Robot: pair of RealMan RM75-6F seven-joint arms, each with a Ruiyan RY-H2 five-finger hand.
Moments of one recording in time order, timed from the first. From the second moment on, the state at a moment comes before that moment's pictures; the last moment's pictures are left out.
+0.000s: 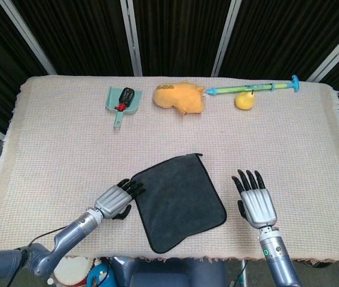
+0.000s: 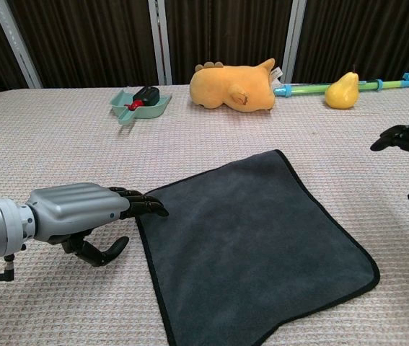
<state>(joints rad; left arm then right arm) -0.72 -1.54 0.02 -1.57 1.29 0.80 0.38 0.32 -1.41 0.04 -1.87 -1.25 1.33 -0.72</state>
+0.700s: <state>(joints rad) -0.70 -1.52 0.07 -1.57 1.23 0.79 0.43 0.32 -1.41 0.05 -1.87 -1.27 1.35 -0.70</state>
